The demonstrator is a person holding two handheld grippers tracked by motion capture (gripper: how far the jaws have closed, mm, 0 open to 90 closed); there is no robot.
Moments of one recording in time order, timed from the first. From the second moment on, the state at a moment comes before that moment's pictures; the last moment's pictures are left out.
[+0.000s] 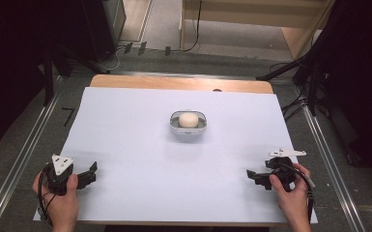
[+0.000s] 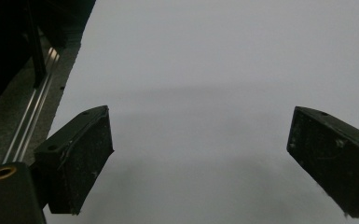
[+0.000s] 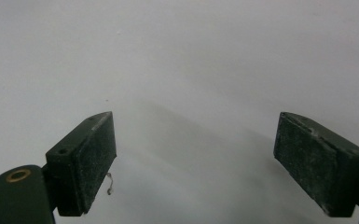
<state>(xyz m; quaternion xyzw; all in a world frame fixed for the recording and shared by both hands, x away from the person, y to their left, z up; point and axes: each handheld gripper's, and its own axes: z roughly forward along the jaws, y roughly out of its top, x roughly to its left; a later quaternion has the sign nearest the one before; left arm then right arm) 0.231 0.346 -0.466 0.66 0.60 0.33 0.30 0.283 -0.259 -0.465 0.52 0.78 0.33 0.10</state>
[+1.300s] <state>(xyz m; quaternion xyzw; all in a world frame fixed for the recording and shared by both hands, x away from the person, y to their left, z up) 0.231 0.346 -0.466 0.66 0.60 0.34 0.30 0.236 -0.356 -0.489 0.58 0.68 0.44 0.11</state>
